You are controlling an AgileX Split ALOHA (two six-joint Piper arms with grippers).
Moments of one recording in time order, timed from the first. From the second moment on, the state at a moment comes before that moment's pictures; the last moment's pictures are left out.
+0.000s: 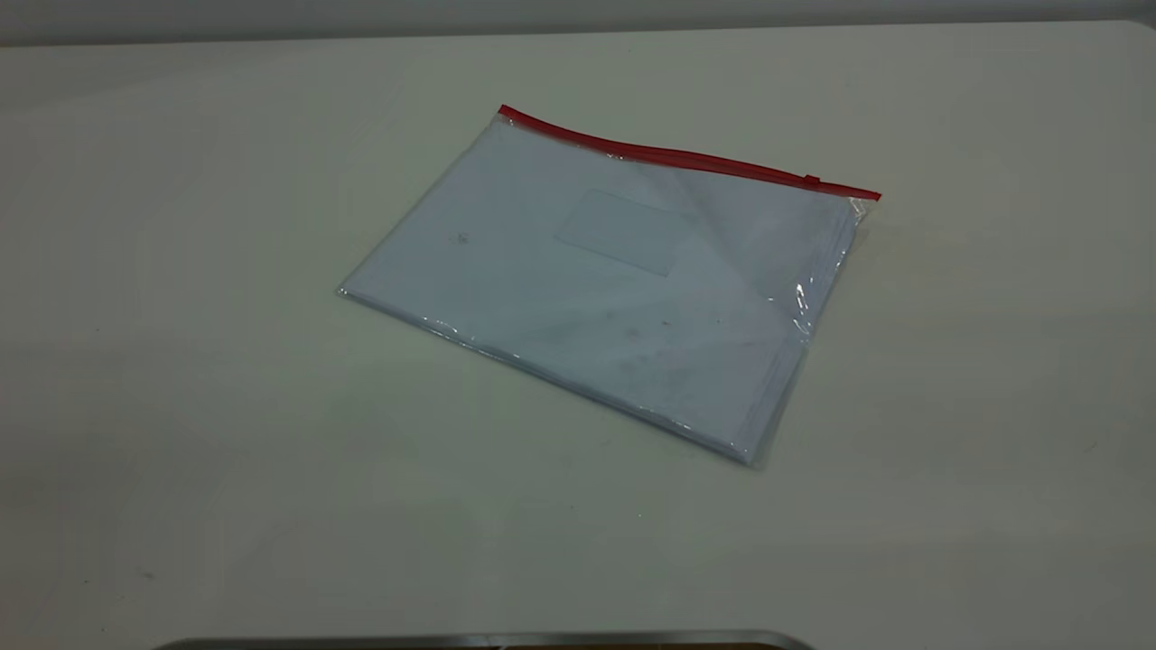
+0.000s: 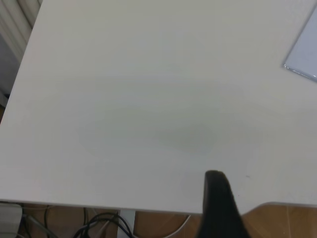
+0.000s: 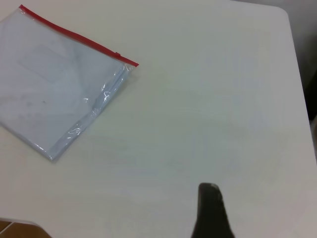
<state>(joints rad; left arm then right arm) 0.08 -0.02 -0.49 0.01 1.13 0.01 0.04 -0.02 -0.48 0.03 1.13 -0.10</state>
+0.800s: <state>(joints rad) 0.08 0.91 -0.92 -0.18 0.70 0.02 0.04 0.53 -0.57 0.14 0.76 -0.03</state>
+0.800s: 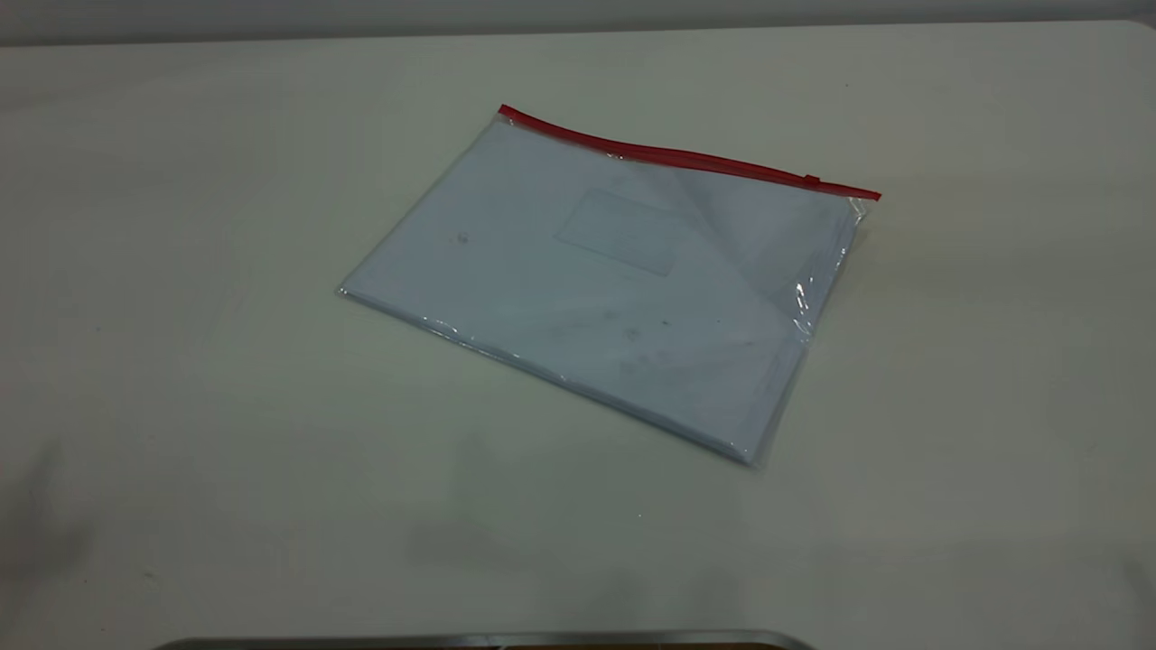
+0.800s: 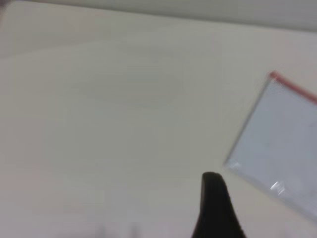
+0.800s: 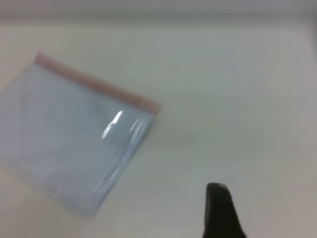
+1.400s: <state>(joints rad) -0.04 1.62 -1.19 -0.63 0.50 0.71 0.05 1.48 -0.61 0.81 0.33 -0.75</state>
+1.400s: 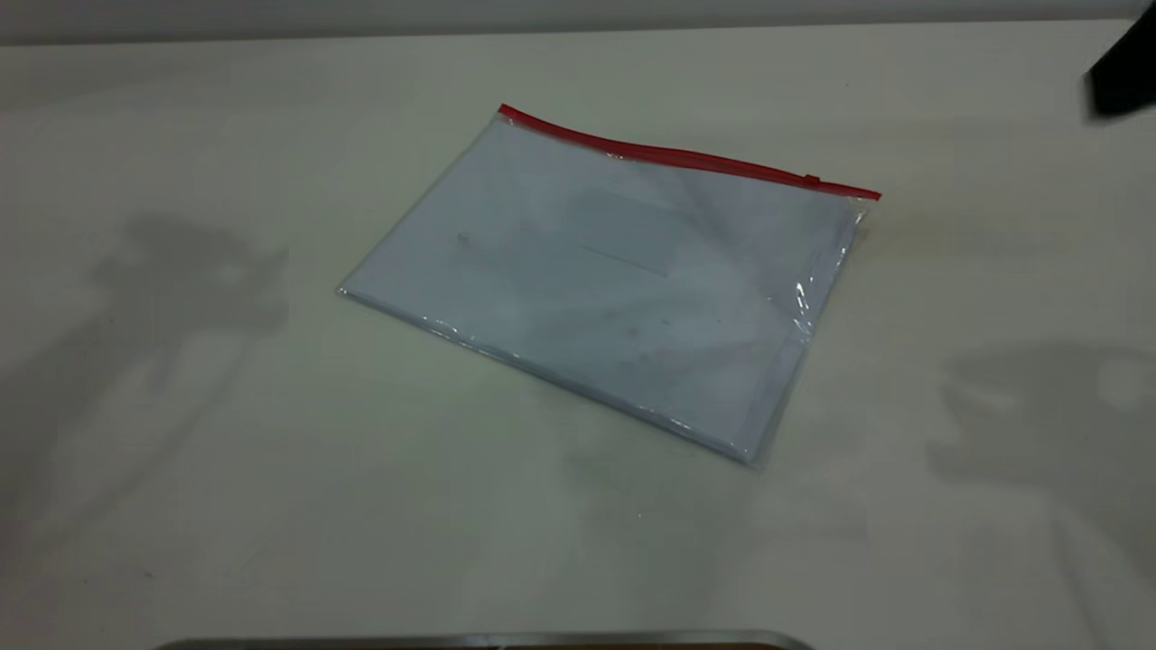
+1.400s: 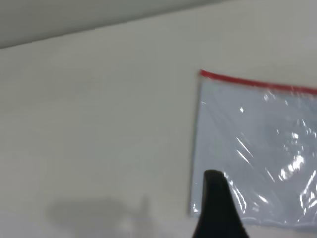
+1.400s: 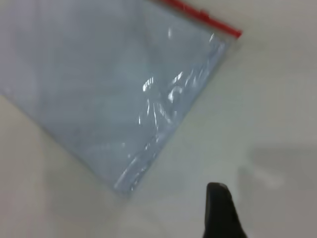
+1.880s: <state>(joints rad) -0.16 1.97 -1.41 -0.63 0.62 0.81 0.05 2.12 -0.99 1.26 0.48 -1.35</state>
